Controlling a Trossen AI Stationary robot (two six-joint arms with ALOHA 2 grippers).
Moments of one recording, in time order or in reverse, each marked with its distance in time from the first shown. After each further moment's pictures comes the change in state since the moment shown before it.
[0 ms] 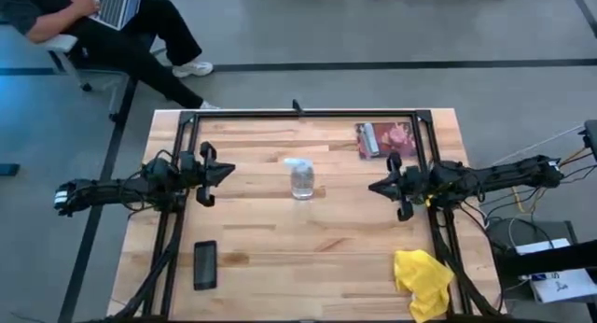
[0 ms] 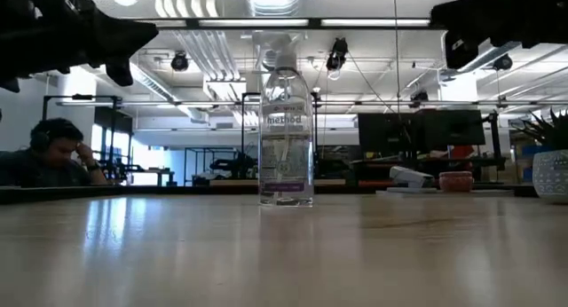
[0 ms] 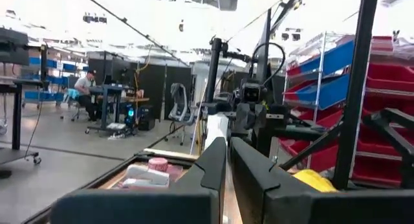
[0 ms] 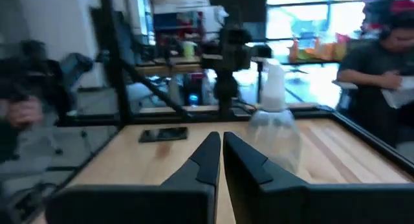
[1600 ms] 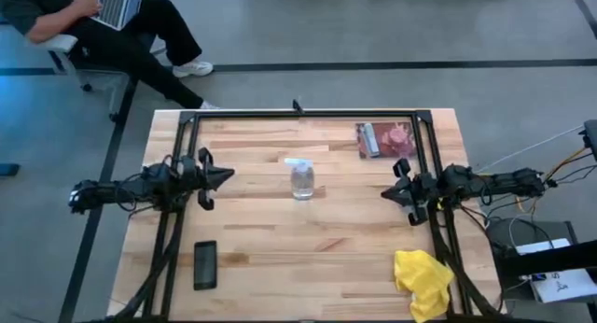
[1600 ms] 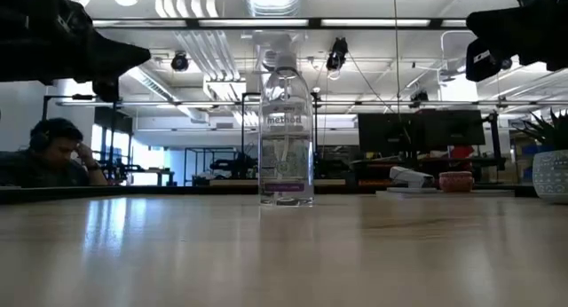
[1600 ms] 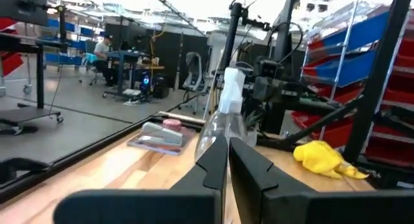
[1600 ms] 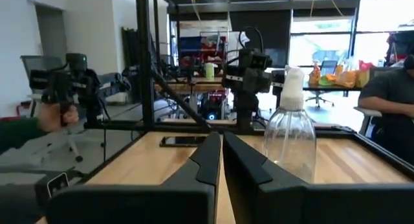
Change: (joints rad) left arm -0.108 -0.218 -0.005 -0.350 -0.169 -0.018; right arm 0.002 -0.364 -0.179 -0.107 -0.064 -0.039
